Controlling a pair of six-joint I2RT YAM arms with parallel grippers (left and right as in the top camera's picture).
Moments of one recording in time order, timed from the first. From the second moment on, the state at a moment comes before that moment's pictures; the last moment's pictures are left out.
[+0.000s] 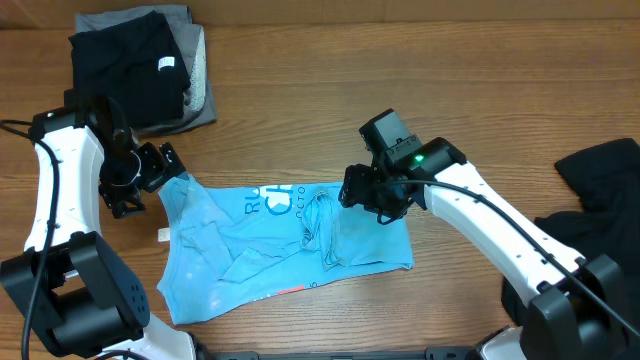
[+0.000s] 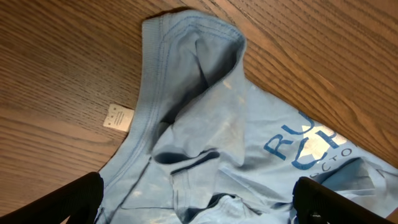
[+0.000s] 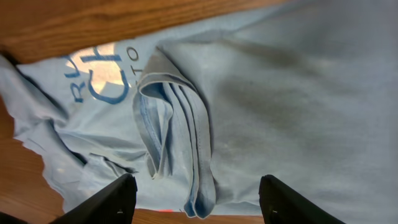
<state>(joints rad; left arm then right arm) 0.32 1.78 1.45 -1.26 0.21 -0.28 0.54 1.65 1.24 -0.89 -0.27 0.73</state>
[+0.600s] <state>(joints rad) 0.32 1.78 1.45 -1.27 0.21 -0.28 0.68 1.84 1.24 -0.81 -0.39 0.72</state>
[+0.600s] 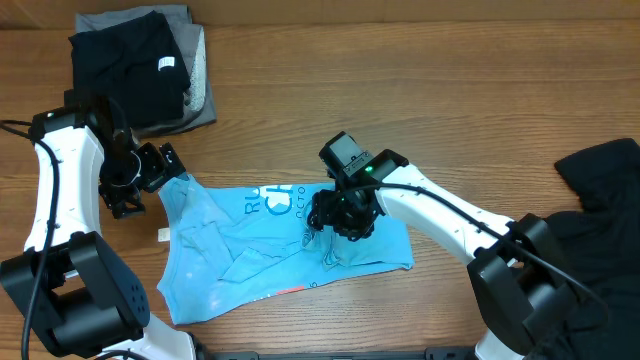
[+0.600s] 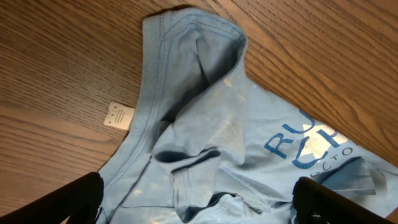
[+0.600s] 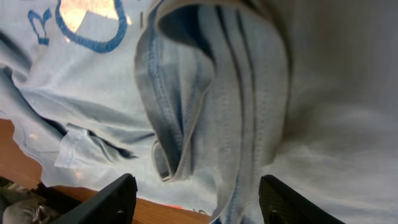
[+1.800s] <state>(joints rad) 0.32 1.78 1.45 -1.28 0.21 -0.28 0.66 1.89 1.18 -0.56 -0.52 0.67</state>
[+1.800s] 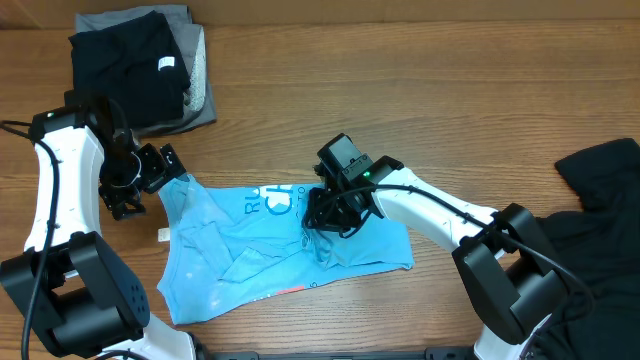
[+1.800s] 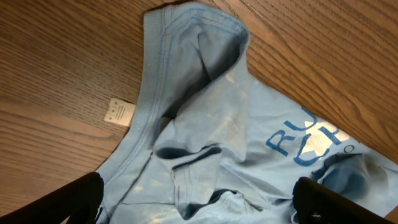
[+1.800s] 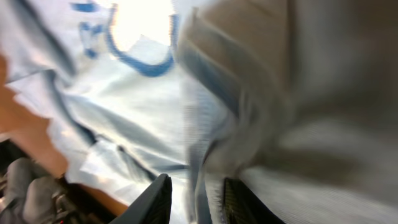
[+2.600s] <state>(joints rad) 0.32 1.78 1.45 -1.28 0.21 -0.28 0.57 1.88 1.25 -0.80 -0.59 0.62</state>
